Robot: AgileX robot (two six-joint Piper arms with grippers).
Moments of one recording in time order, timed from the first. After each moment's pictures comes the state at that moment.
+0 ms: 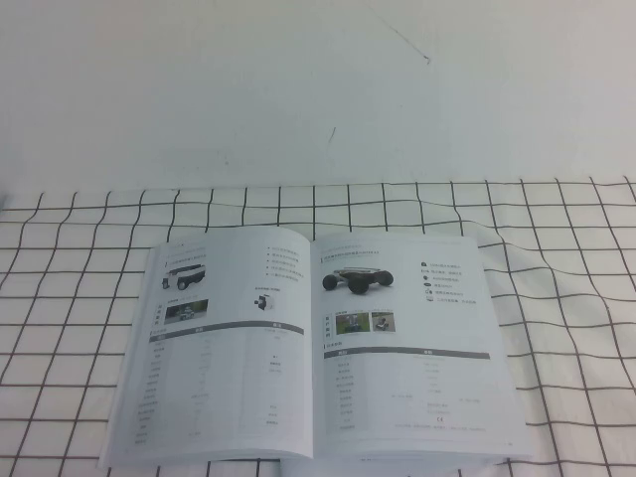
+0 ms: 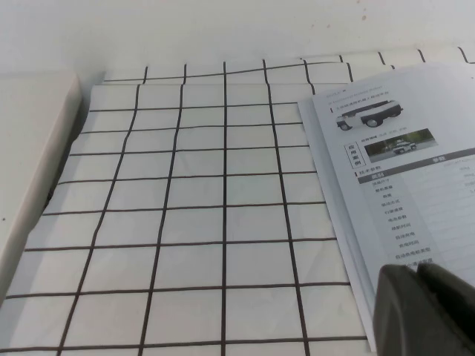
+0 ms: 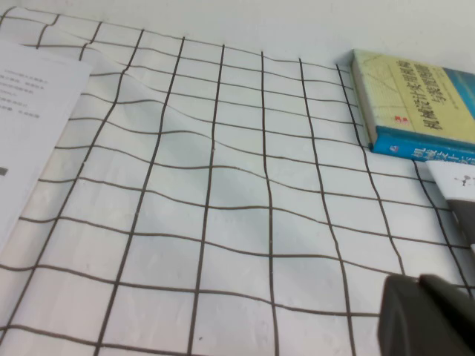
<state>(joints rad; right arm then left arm) -0.03 -0.01 0.03 -0.16 0.44 -0.04 -0.02 -0.01 0.02 0.00 0.36 -0.04</state>
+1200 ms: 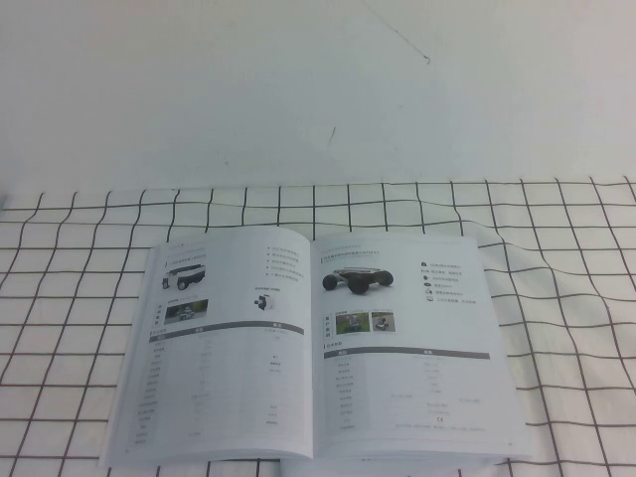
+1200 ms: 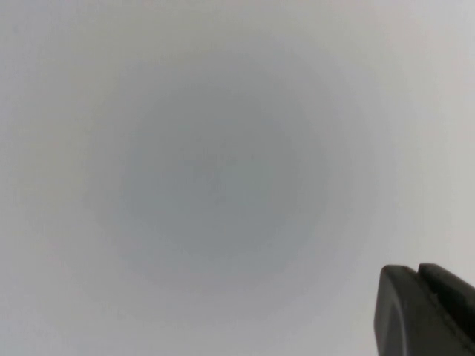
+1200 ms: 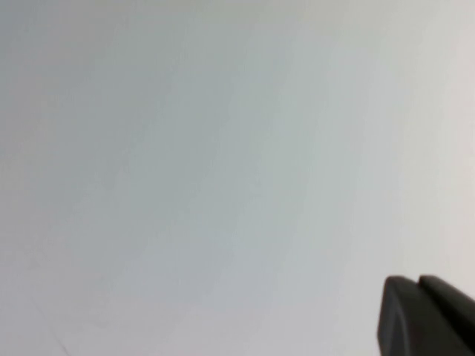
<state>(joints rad) -0.03 -0.01 0.03 -0.15 -0.47 -0.04 -0.02 -0.01 0.03 0.02 -0.50 -0.04</state>
